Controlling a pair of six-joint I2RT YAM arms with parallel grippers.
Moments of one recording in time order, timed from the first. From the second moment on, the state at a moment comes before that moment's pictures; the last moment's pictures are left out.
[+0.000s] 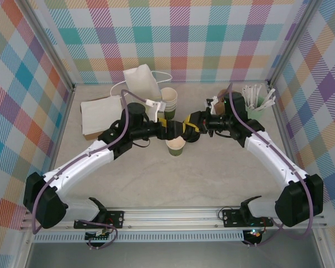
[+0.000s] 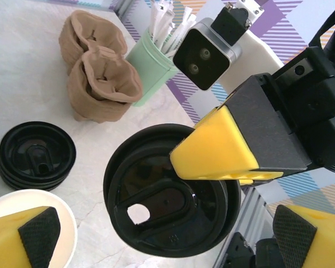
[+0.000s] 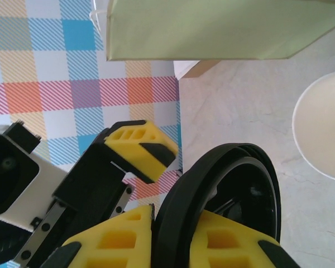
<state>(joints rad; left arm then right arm) -0.68 1.31 1.09 -0.14 0.42 -0.57 0.38 1.30 1.08 -0.31 -0.86 1.07</state>
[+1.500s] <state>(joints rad) -0.68 1.41 1.09 -0.09 0.58 -0.61 0.41 1.33 1.16 -0.40 -0.87 1.03</state>
